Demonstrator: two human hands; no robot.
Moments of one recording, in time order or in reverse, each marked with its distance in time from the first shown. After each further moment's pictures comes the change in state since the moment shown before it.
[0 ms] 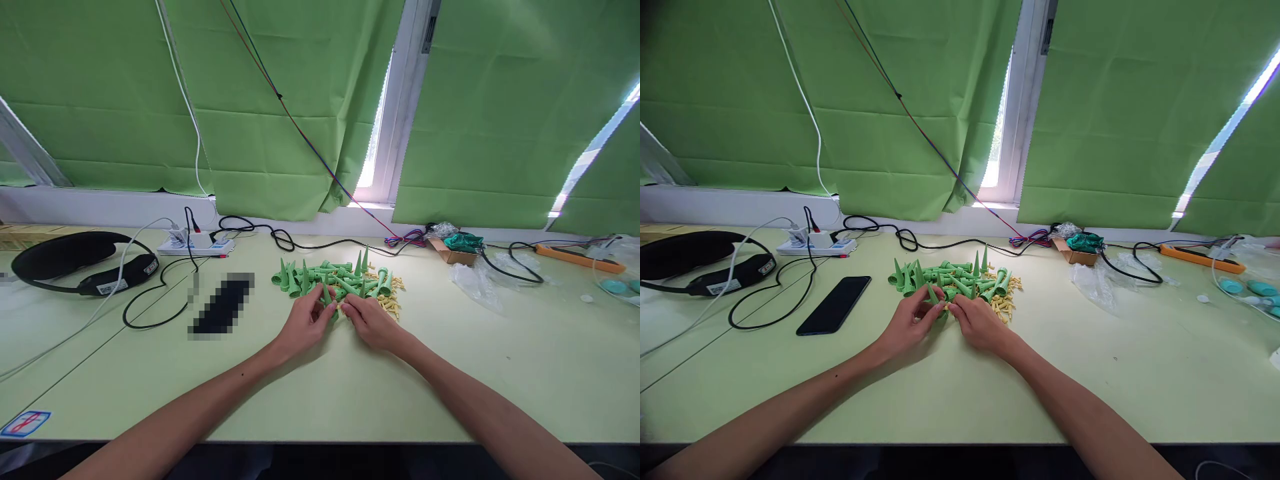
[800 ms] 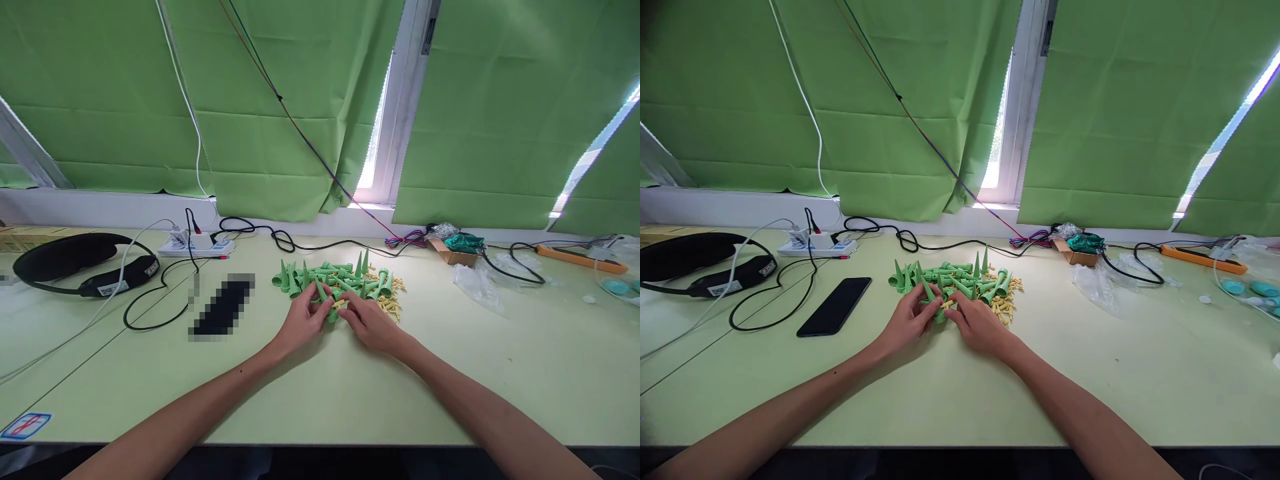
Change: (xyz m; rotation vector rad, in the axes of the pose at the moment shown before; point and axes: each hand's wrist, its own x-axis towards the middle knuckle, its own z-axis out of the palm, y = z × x) left_hand 0.005 -0.006 0.000 -0.223 0.041 -0.124; right_hand -0.001 -0.002 0.001 0.029 -0.014 -0.009
